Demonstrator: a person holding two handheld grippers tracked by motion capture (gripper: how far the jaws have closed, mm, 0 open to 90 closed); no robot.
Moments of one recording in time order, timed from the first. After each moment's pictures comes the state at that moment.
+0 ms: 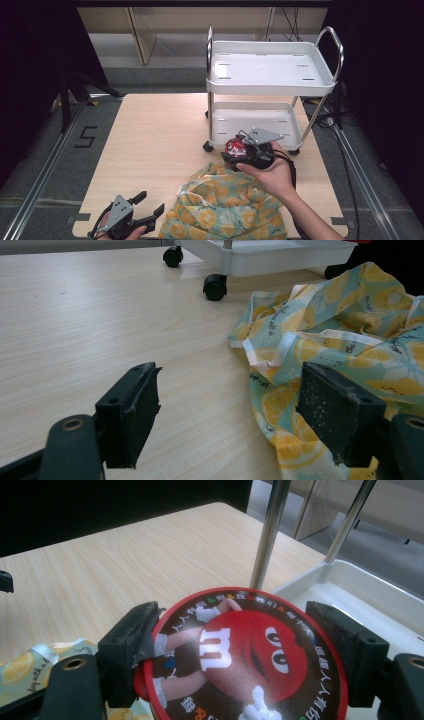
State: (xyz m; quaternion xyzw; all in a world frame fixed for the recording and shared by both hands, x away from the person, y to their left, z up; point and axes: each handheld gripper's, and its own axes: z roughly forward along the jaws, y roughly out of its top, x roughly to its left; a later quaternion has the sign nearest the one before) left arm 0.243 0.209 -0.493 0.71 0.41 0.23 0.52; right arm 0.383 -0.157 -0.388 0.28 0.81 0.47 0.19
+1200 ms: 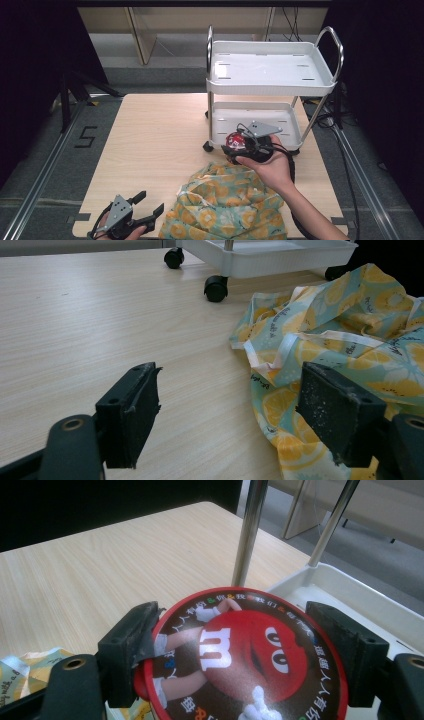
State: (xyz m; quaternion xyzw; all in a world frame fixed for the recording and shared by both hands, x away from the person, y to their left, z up) left arm 0.245 0.209 -0.493 0.71 0.40 0.23 0.53; right arm 0.398 -0.156 -0.382 0.28 0.81 0.46 0.21
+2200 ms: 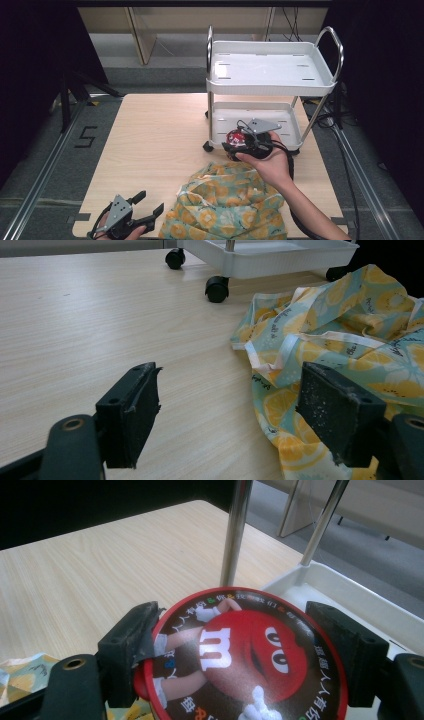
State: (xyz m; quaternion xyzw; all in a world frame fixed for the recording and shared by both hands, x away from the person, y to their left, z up) left arm 0.245 0.210 -0.493 0.71 0.40 0.24 0.53; right arm 0.407 -0.157 -0.383 0.29 0.81 0.46 0.21
